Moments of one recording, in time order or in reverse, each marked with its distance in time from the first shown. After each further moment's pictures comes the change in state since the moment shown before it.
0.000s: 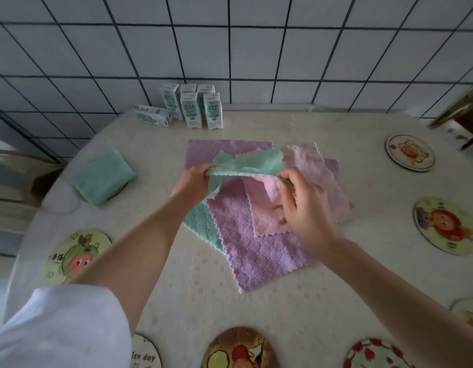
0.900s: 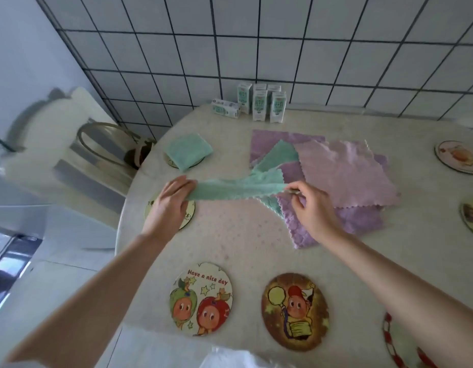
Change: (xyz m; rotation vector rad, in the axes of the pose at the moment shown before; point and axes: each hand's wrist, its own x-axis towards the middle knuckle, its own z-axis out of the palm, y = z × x) left_hand -0.232 -0.109 -0.164 0.253 0.323 0.297; right_hand -0.079 -0.066 0.081 -0.050 -0.036 -0.151
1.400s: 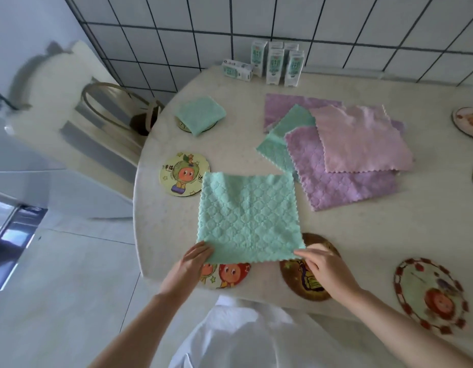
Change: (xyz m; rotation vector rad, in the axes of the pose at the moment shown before) left_hand -0.223 -0.016 0.036 -0.109 -0.392 -0.061; right_hand -0.201 0.024 0.048 -0.197 -0.440 0.127
